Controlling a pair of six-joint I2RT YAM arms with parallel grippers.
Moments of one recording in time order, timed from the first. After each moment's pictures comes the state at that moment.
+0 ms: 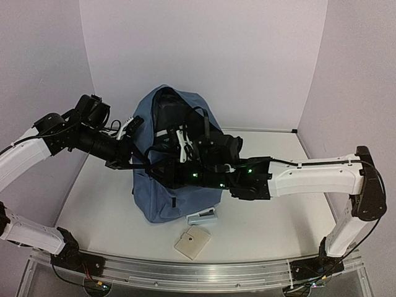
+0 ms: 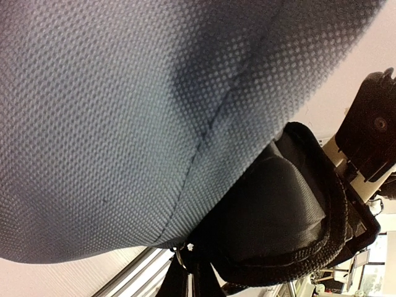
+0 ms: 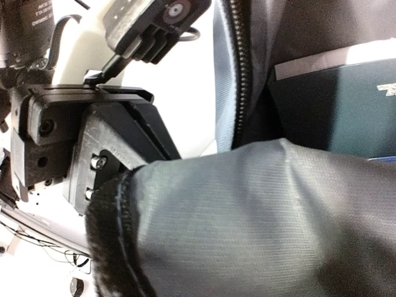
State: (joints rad) left arm -0.69 1.18 1.27 -0.84 0.57 -0.51; right arm 1.22 1.73 1.36 0.13 -0.01 0.66
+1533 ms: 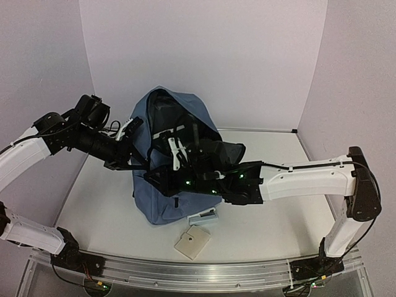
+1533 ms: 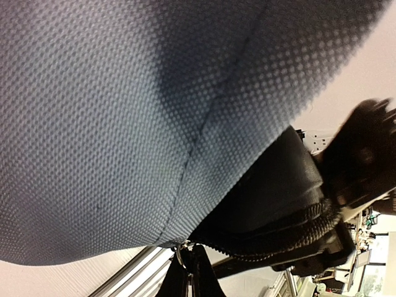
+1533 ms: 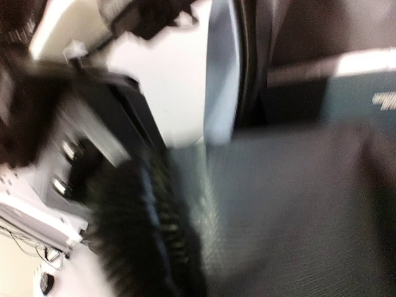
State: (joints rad) left arm -0.69 1.18 1.28 -0.87 0.57 -0.49; right arm 1.25 1.78 1.38 0.11 0.06 0.55
